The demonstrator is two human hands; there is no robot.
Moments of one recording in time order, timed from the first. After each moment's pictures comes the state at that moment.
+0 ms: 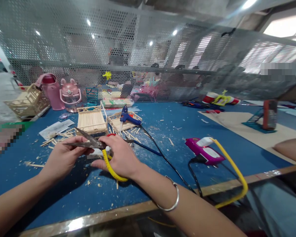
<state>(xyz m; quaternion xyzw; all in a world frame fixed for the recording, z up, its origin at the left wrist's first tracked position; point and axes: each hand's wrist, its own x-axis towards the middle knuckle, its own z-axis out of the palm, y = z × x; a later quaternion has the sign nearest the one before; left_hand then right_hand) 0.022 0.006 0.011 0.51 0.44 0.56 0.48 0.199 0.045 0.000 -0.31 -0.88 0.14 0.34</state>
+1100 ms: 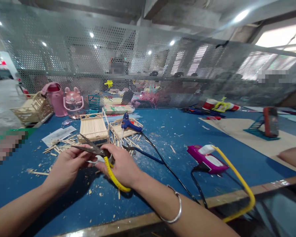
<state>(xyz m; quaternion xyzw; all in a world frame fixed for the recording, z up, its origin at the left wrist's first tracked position) 0.028 0.006 0.005 0.42 0.43 0.58 0.56 0.195 0.043 0.003 -0.33 -0.87 0.21 0.31</state>
